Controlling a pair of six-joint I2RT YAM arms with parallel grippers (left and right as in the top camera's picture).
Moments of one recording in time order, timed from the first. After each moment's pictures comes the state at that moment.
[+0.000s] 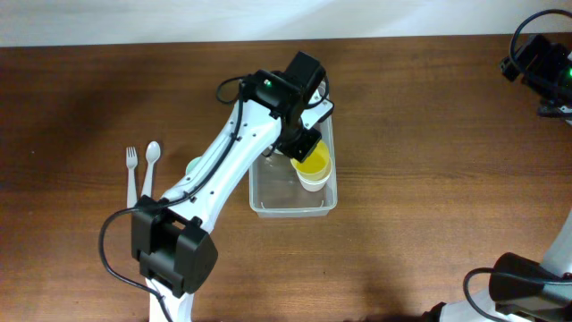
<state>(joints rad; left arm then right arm) -0.58 2.05 2.02 -1.30 0.09 0.11 -0.40 1.74 2.20 -1.40 -0.25 0.29</state>
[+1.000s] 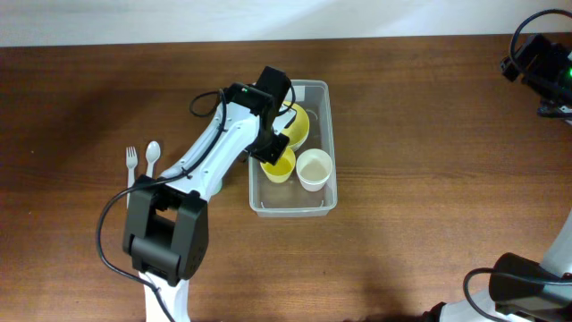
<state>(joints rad) -0.45 2.08 1.75 -1.11 0.00 0.11 -0.40 1.74 2.20 -1.40 -0.25 0.29</state>
